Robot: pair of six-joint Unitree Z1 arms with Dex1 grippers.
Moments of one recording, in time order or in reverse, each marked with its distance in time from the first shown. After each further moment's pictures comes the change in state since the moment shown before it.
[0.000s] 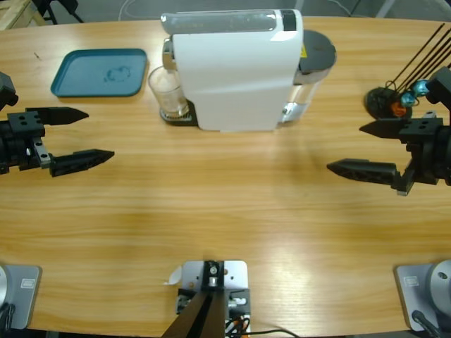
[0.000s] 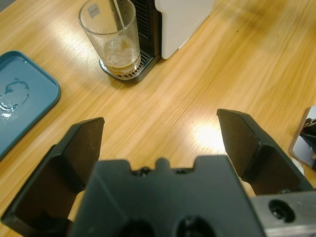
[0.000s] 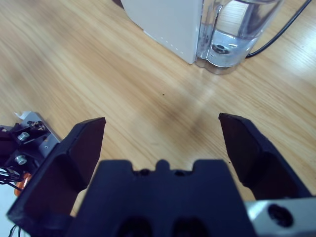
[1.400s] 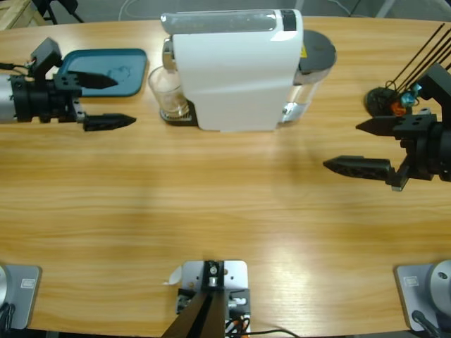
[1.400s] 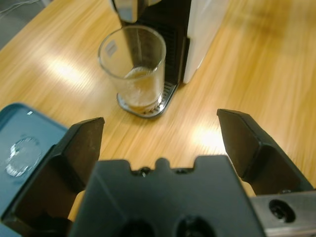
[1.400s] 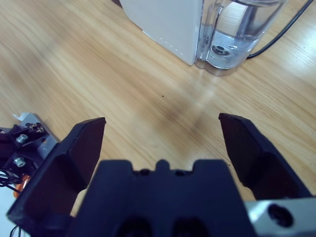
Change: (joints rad) arm 0 0.240 0.380 -0.123 -0.193 -0.332 0.302; arm 1 -0.001 0.029 -0.017 0.000 0.000 -0.003
